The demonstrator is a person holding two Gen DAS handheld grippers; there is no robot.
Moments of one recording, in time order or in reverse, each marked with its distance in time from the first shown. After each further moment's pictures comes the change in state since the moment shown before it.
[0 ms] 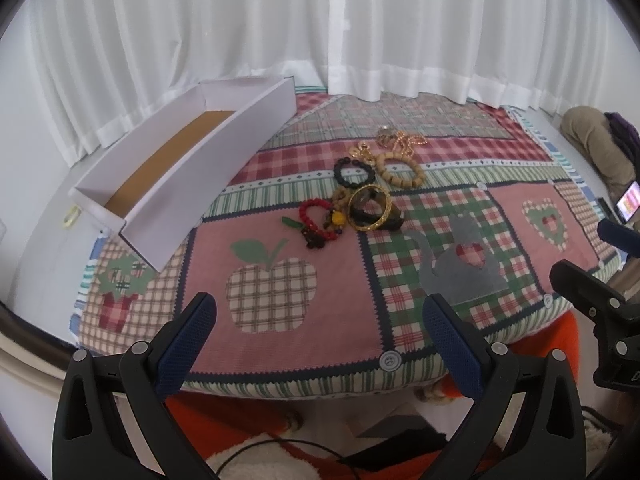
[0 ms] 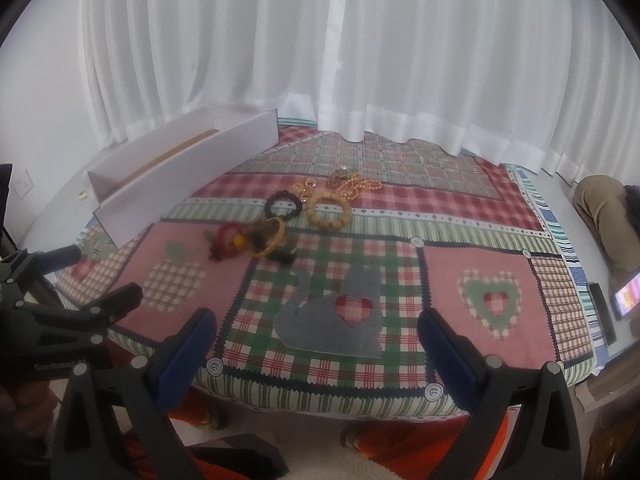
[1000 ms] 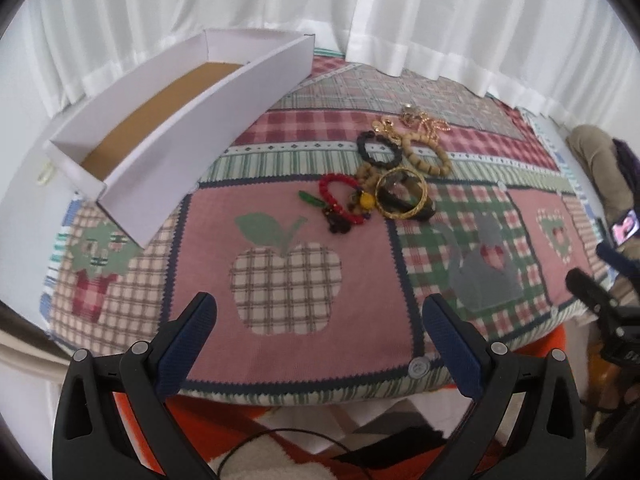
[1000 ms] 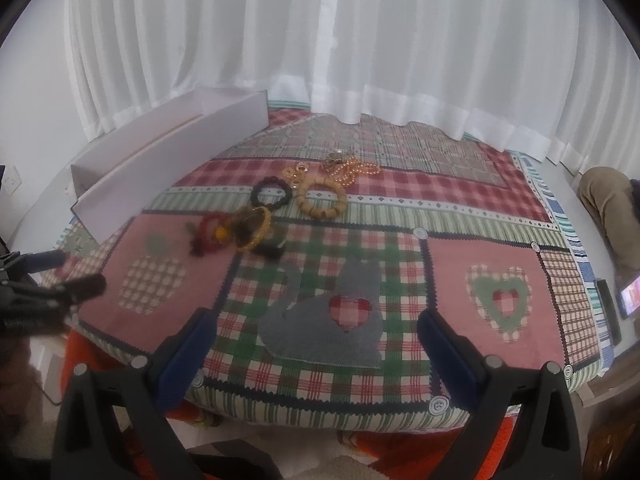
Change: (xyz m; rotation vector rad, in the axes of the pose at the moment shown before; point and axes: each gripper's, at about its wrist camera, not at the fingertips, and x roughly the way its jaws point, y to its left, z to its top) left arm 0.055 0.056 0.014 -0.121 0.136 -0.113; right arm 0.050 -0.010 0.007 0.017 0.064 -0.013
